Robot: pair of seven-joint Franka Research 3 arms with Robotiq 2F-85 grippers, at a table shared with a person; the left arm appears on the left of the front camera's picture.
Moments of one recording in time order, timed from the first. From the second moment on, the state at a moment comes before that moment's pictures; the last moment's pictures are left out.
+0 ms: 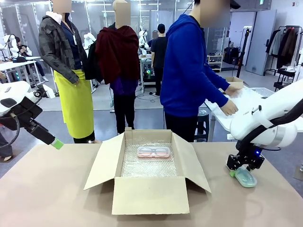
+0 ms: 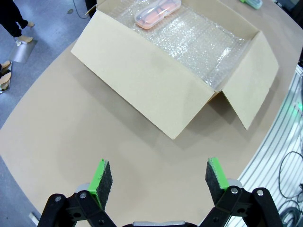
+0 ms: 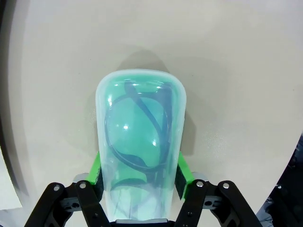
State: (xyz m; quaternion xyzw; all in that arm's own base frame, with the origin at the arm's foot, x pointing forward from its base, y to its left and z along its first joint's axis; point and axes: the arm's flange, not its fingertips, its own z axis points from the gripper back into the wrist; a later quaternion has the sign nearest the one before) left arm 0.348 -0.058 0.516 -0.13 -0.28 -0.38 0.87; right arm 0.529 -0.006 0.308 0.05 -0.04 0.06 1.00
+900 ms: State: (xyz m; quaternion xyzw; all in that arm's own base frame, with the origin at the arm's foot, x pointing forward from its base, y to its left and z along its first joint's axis) left arm 0.348 -0.058 0.517 -0.13 -0.28 -0.38 0.87; right arm 0.470 0.036 0.486 -0.01 -0.06 0.13 0.99
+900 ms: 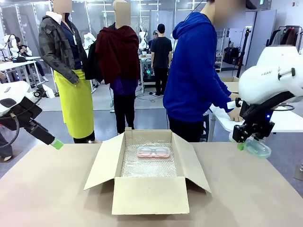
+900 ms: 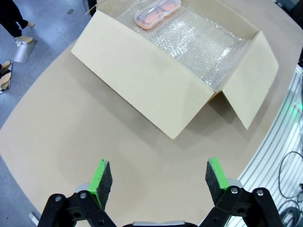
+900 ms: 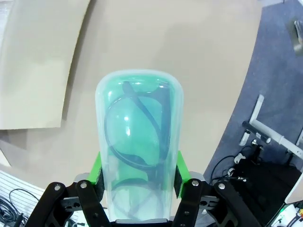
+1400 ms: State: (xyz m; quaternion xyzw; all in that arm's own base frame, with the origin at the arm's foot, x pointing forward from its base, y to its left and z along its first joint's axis) left arm 0.348 -0.058 0.516 -0.13 -0.28 -0.38 0.87; right arm 0.472 0.138 0.538 0.00 -0.09 0.46 0.88
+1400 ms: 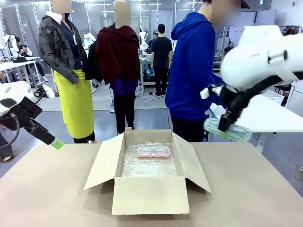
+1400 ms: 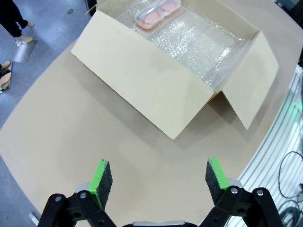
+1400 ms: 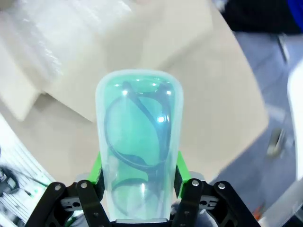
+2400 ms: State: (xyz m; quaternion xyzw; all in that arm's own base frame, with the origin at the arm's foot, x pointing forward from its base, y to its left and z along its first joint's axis) left arm 0.348 -0.058 0.516 -0.13 -0.28 -0.38 0.87; right arm 0.512 0.379 0.429 -0.02 -0.10 0.69 0.72
